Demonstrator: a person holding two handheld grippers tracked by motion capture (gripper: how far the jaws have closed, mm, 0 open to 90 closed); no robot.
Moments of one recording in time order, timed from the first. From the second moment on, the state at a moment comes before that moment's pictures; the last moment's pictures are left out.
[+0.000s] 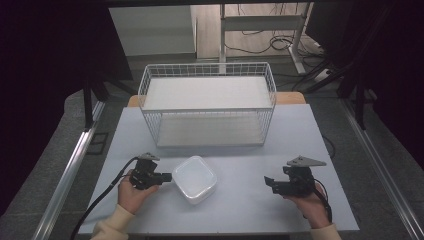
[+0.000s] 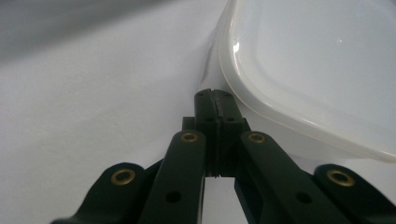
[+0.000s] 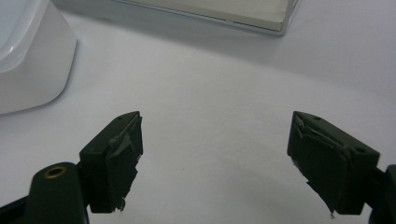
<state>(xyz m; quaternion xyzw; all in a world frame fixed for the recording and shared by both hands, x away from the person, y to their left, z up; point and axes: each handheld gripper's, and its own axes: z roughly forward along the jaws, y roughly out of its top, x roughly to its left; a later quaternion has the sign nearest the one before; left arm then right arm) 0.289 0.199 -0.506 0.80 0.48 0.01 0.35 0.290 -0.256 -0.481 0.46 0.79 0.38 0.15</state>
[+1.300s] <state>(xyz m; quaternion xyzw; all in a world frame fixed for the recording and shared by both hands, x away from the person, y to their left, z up) 0.317 0.133 -0.492 0.82 0.44 0.00 0.37 0.290 -0.258 -0.476 0.46 0.79 0.39 0.15</state>
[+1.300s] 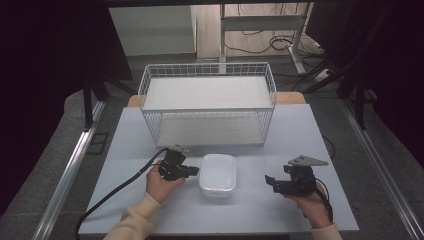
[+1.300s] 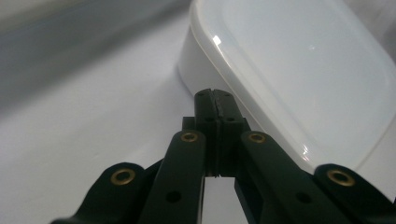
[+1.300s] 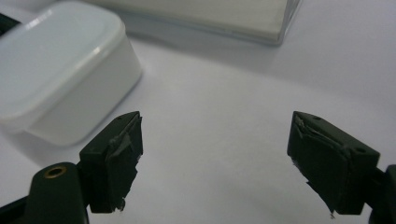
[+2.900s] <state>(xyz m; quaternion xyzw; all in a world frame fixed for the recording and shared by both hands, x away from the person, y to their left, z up) 0.304 0.171 -0.475 0.75 0.49 -0.03 0.44 0.307 -0.200 -0.463 0.43 0.79 0.43 0.07</state>
